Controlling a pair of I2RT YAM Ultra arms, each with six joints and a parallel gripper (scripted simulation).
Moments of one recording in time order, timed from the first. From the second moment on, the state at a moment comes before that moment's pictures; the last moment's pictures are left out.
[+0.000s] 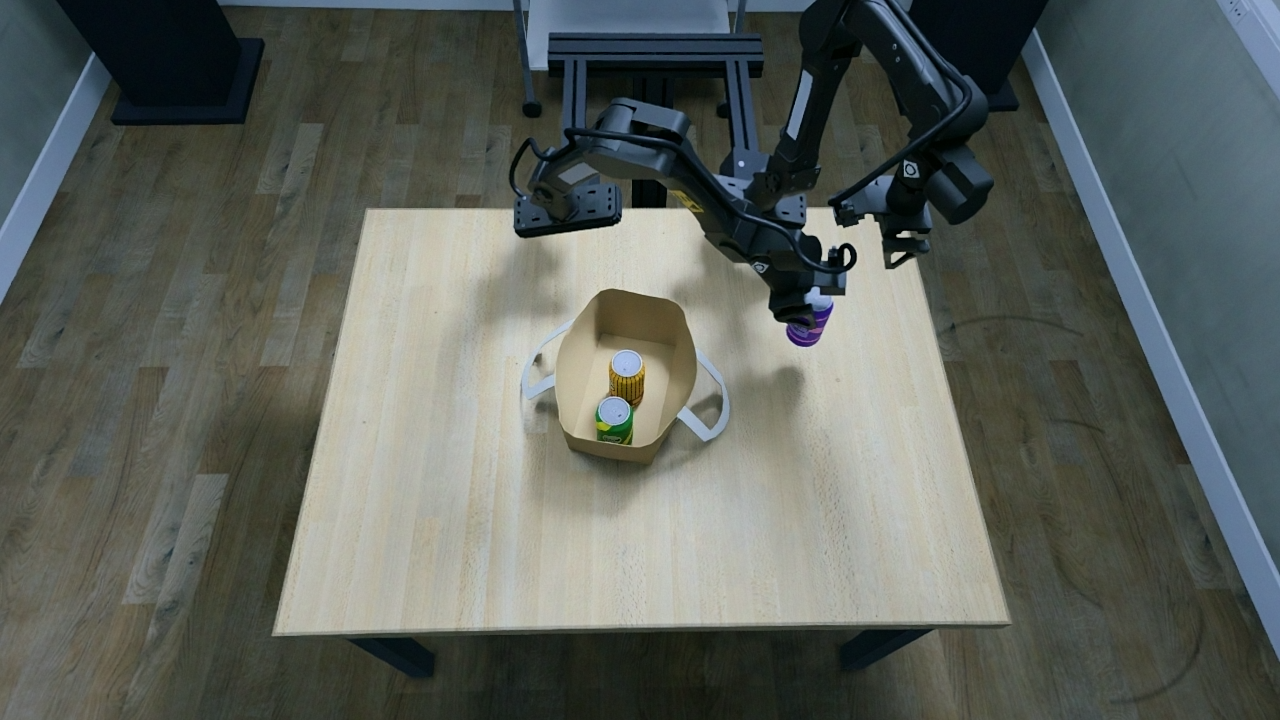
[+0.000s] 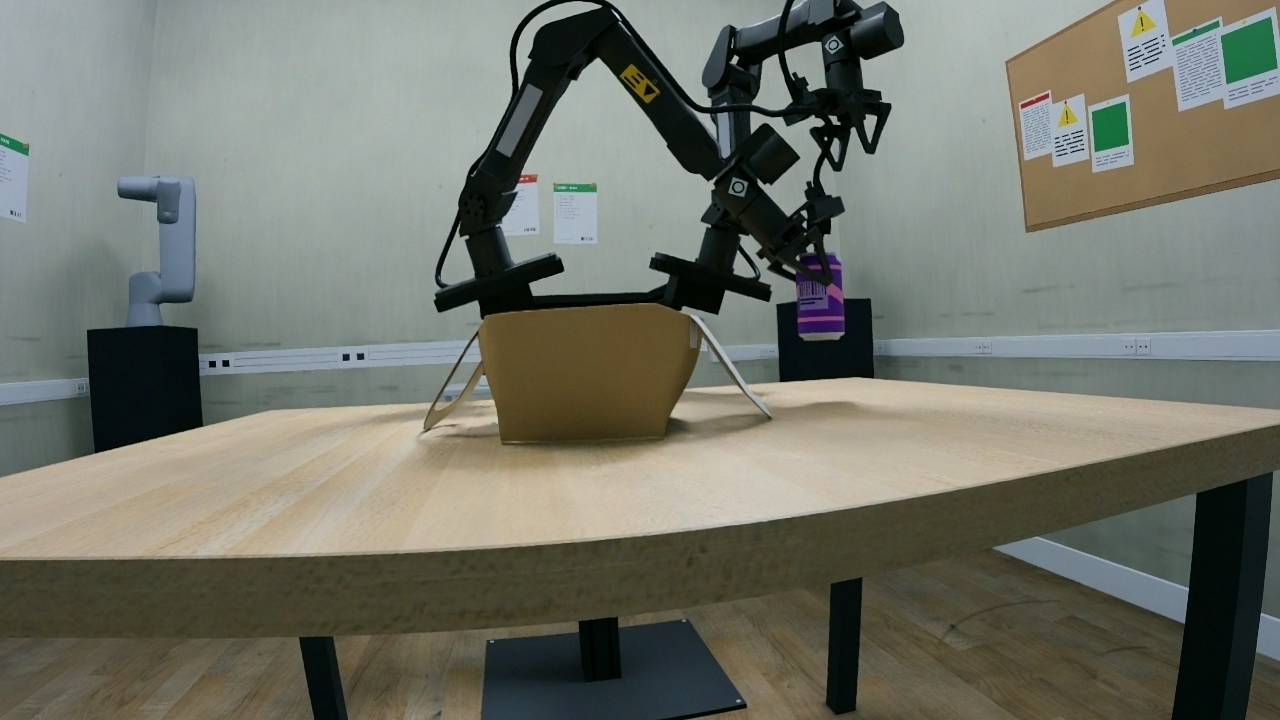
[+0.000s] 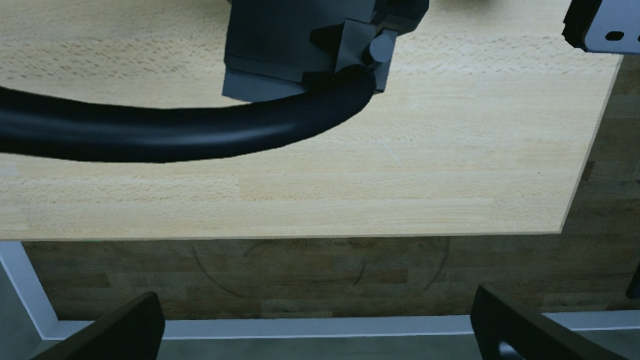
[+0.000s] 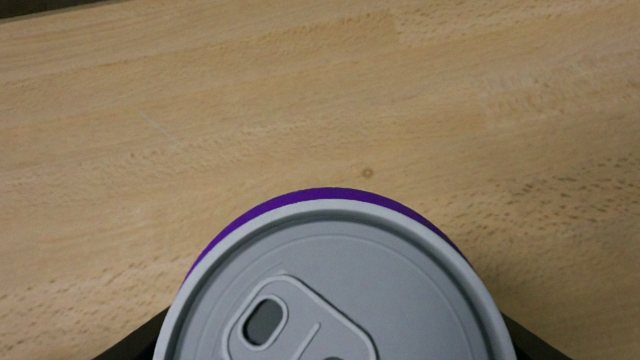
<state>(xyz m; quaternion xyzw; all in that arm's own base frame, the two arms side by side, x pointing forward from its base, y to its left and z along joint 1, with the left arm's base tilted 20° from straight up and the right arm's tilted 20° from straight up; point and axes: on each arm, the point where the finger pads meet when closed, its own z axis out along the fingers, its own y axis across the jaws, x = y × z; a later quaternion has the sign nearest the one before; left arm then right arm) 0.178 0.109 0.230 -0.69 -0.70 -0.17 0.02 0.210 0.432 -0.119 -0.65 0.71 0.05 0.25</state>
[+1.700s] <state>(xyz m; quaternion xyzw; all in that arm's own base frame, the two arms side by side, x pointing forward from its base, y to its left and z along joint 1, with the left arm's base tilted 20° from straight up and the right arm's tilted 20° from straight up) 0.178 0.109 0.230 -0.69 -0.70 -0.17 0.02 0.203 0.439 -0.100 -0.65 0.71 0.06 0.27</state>
